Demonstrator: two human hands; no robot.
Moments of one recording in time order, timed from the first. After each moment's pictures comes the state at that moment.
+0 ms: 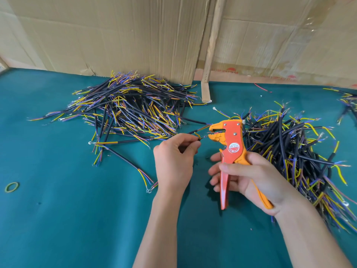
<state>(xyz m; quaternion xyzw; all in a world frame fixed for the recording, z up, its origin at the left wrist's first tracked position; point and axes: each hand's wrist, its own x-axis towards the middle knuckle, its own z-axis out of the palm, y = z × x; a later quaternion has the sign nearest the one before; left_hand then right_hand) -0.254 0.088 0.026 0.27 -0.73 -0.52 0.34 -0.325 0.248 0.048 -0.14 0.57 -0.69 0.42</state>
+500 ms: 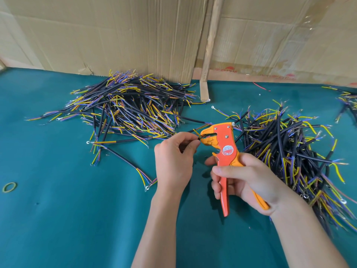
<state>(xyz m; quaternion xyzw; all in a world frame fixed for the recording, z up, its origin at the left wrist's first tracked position) -0.255 0.090 0.028 0.25 -0.76 -0.50 0.35 -0.319 0.246 0.051 -0.14 0.58 -0.67 0.44</state>
